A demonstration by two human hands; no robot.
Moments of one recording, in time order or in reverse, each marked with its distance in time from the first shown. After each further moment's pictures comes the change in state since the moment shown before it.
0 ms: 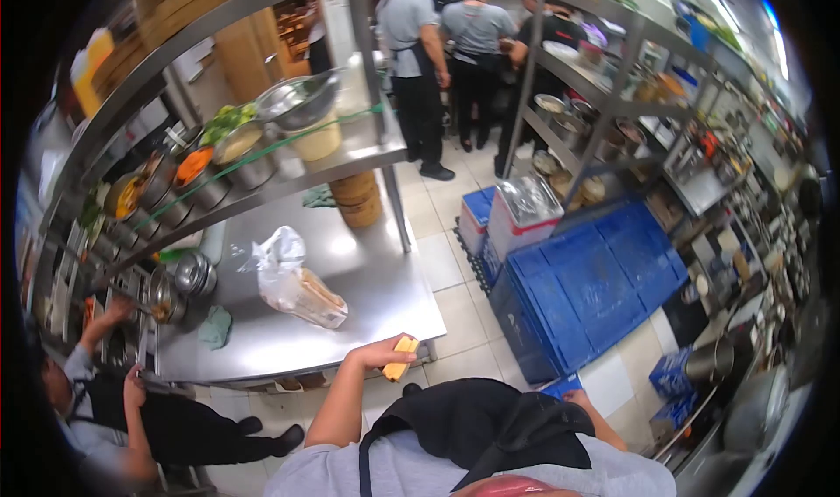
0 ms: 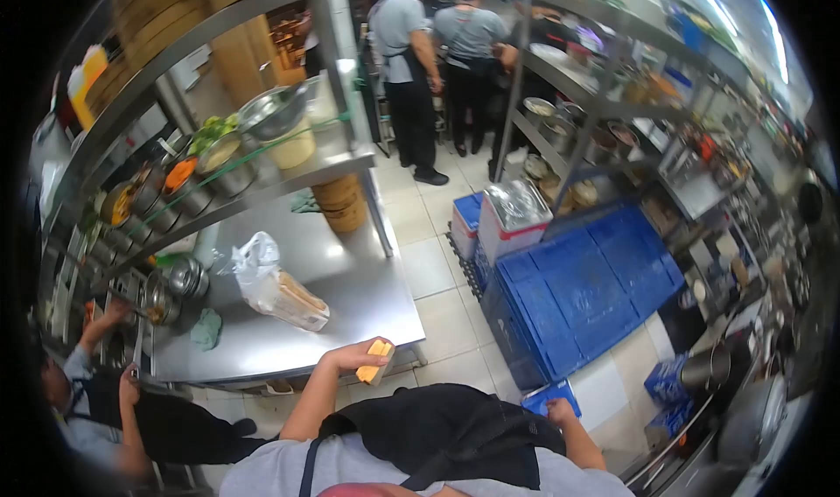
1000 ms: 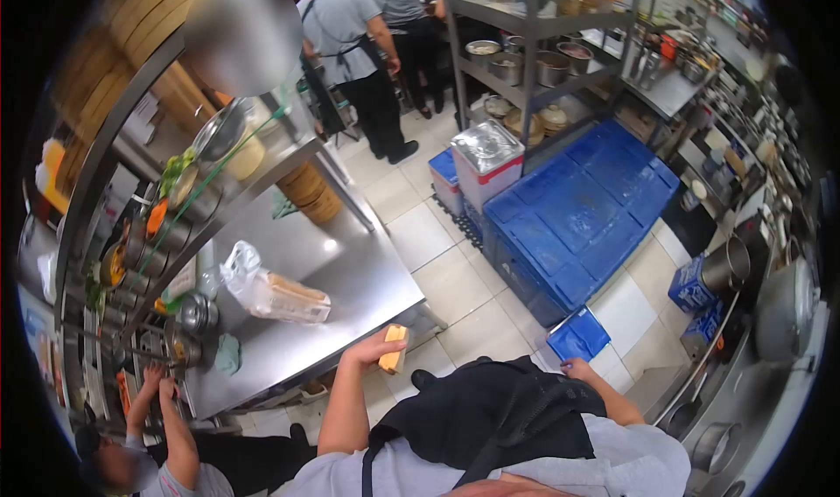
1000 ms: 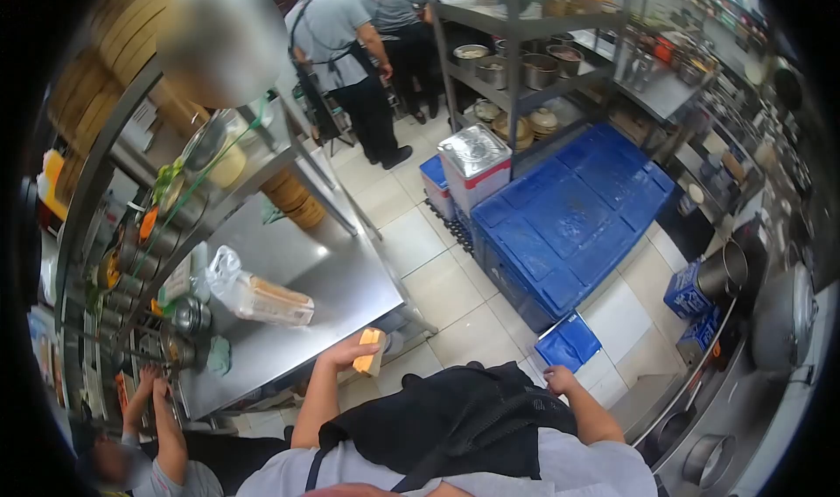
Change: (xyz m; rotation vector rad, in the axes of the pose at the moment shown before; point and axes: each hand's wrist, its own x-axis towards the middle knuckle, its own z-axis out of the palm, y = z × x) left_hand -0.012 -0.003 0.048 -0.017 0.067 -0.118; right_hand -0.044 0.069 0.082 0.102 -0.066 -0.090
